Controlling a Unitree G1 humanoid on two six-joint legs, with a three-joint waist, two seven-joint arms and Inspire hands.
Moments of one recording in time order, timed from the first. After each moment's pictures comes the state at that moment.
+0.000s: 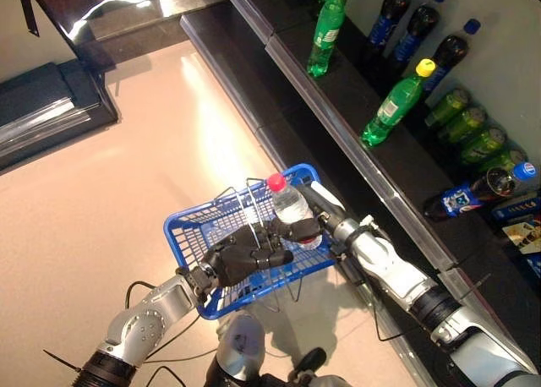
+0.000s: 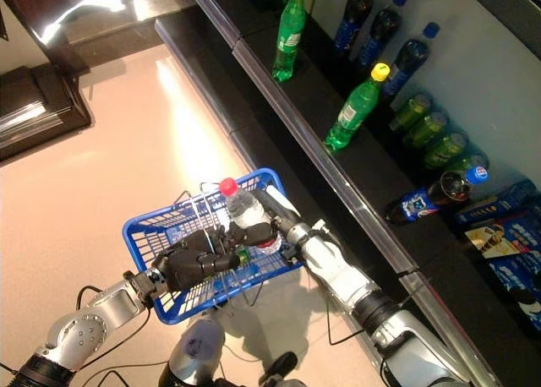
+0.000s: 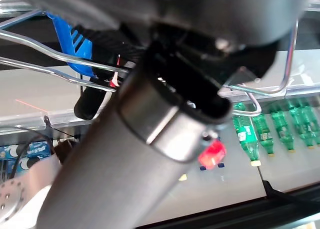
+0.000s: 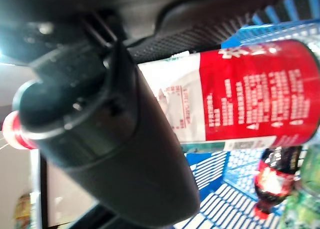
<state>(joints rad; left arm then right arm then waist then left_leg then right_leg) -0.04 0.61 -0.26 -0.10 -1.17 0.34 -0.35 -0.52 -0.50 0.65 0.41 0.19 -0.17 0.02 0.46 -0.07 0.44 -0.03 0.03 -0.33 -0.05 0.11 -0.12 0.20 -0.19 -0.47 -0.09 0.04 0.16</state>
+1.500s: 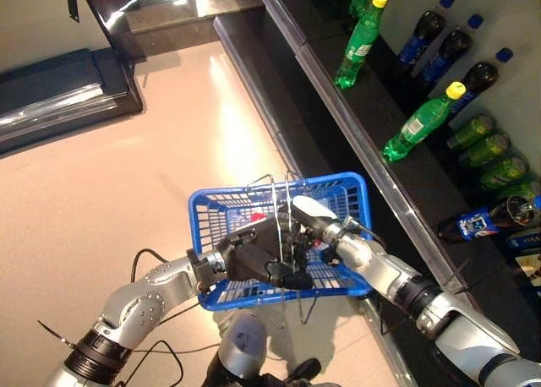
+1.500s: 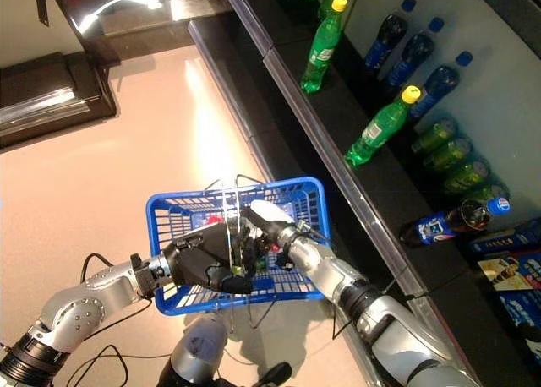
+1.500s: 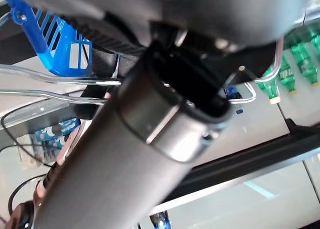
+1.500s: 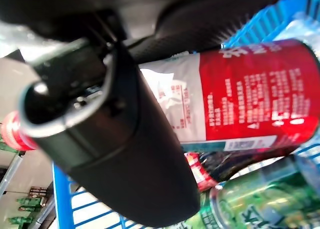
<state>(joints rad) -0.16 0.69 -0.30 -0.23 -1.08 0.44 -0.52 -0.64 -0.43 0.78 0.54 -0.26 -0.09 0.00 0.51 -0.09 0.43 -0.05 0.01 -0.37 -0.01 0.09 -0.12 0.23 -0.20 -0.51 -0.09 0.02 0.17</state>
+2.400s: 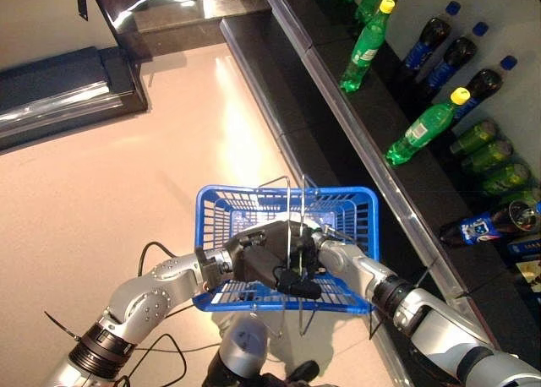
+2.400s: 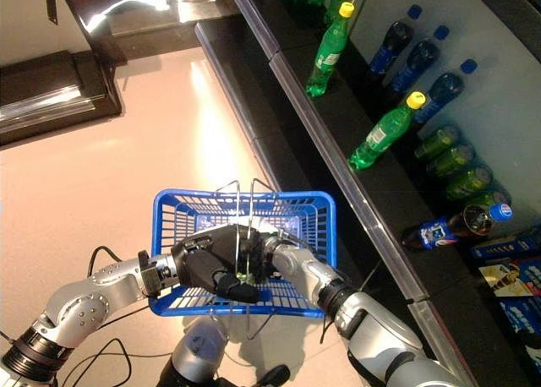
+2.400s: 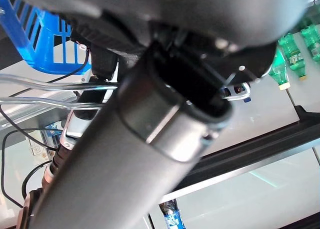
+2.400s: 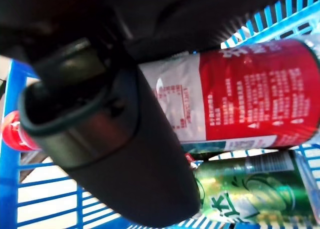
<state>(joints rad) -0.20 0.69 -0.34 -0.25 -1.06 0.46 -0.52 -0.69 -0.31 0.85 0.71 -0.43 -0.05 0.04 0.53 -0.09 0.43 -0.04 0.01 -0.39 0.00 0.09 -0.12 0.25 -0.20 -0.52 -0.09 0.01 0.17</state>
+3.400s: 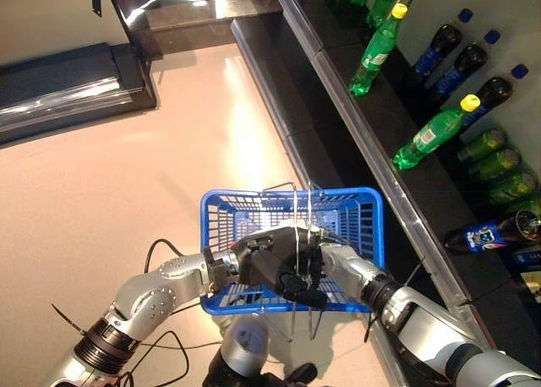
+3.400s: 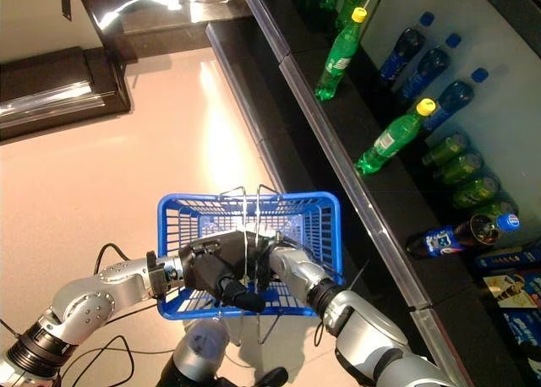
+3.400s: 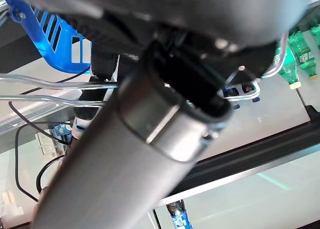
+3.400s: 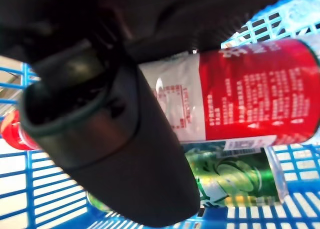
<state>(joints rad) -0.24 0.69 -0.39 -0.25 -1.04 0.50 -0.52 -0.71 -0.23 0.86 0.81 -0.51 0.07 0.09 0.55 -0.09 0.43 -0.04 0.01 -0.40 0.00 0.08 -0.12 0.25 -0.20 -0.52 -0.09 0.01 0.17</state>
